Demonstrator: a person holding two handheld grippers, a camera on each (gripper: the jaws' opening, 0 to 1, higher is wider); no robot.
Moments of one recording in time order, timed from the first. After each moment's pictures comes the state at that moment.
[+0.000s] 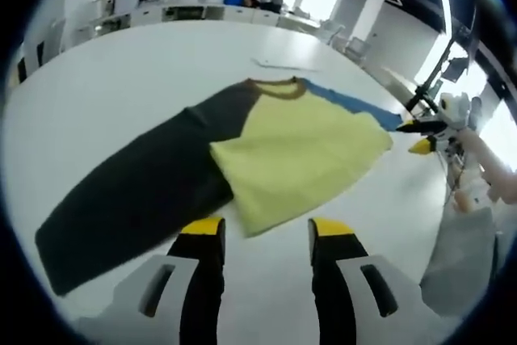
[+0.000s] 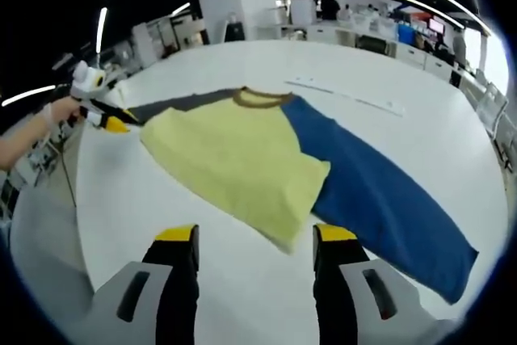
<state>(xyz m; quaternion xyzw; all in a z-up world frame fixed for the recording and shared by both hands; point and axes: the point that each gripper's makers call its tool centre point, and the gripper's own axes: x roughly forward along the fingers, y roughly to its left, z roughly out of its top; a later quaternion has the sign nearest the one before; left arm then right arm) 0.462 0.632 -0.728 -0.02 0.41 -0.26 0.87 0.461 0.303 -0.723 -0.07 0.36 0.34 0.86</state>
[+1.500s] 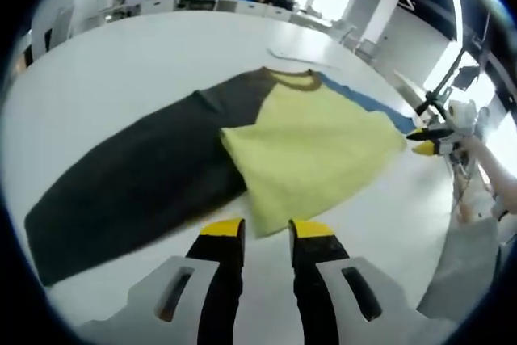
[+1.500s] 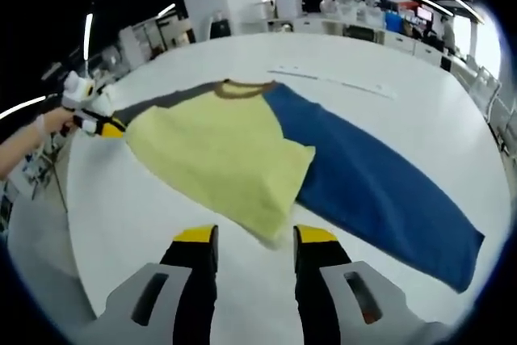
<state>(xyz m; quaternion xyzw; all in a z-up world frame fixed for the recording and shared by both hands) 0.468 0.637 -0.748 -0.05 0.43 -0.24 0.87 0.472 0.289 -0.742 -0.05 0.38 0.31 0.87</state>
